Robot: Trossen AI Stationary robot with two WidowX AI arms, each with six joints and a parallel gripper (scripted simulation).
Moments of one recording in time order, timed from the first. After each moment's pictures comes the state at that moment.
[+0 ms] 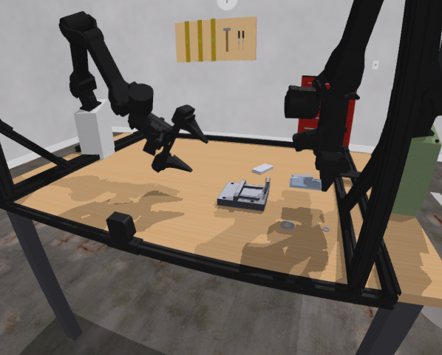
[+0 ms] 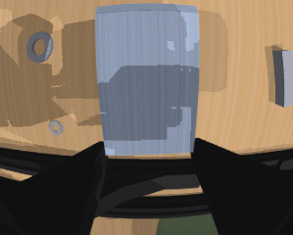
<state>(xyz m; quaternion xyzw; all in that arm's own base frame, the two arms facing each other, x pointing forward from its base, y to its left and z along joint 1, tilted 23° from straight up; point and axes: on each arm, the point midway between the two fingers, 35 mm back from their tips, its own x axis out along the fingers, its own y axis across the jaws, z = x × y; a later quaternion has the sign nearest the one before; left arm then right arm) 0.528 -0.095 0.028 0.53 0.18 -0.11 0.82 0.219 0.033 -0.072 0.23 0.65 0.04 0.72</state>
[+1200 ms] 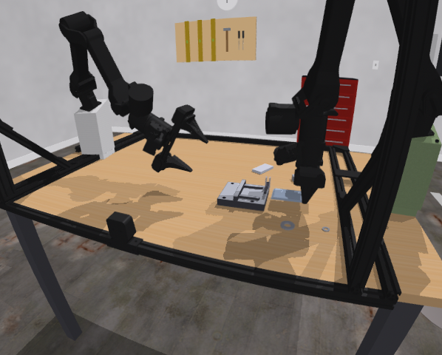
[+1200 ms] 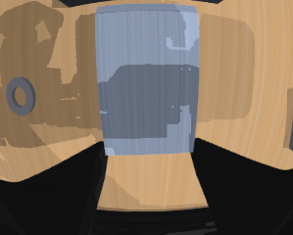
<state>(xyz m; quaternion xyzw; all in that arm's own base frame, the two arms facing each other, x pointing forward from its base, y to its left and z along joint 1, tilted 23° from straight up) 0.528 -0.095 0.028 0.53 0.18 -0.11 0.82 0.263 0.035 -0.104 0.24 0.65 0.04 0.72</state>
